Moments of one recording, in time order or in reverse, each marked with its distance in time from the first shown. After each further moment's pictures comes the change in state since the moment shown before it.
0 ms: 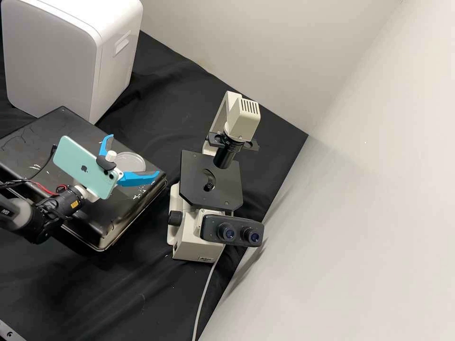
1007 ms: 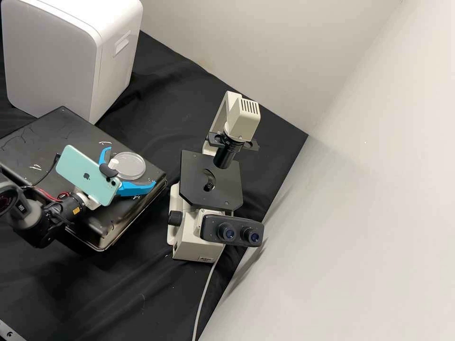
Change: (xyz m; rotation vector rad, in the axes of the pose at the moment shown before) left arm 0.000 0.000 0.000 -0.001 0.000 0.000; right arm 0.011 -0.027 0.026 -0.008 -0.068 -0.085
